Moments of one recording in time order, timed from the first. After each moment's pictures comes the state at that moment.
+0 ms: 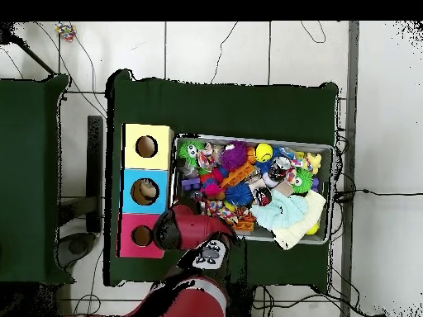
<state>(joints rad) 0.10 -0.37 -0.24 1.80 0.03 -0.07 1.75</state>
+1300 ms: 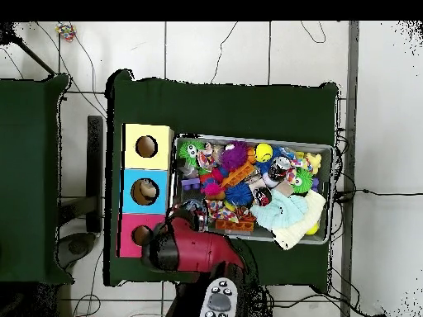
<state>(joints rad) 0.08 -0.67 -0.22 1.97 0.02 0.11 1.75</state>
